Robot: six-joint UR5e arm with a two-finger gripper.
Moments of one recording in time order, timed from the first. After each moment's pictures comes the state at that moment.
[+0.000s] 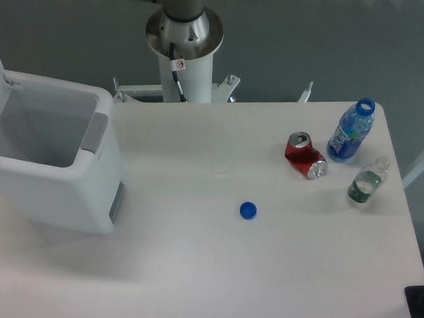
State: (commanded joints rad) arm 1.85 -1.47 -1.45 -1.25 1.33 0.27
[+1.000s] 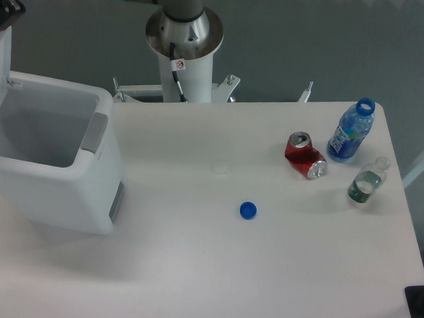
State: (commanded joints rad) arm 1.93 -1.50 -1.44 -1.25 1.35 0.26
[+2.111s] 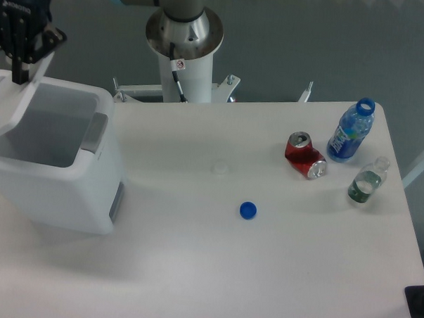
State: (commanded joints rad) arm 2.03 -1.52 -1.49 -1.25 1.35 0.26
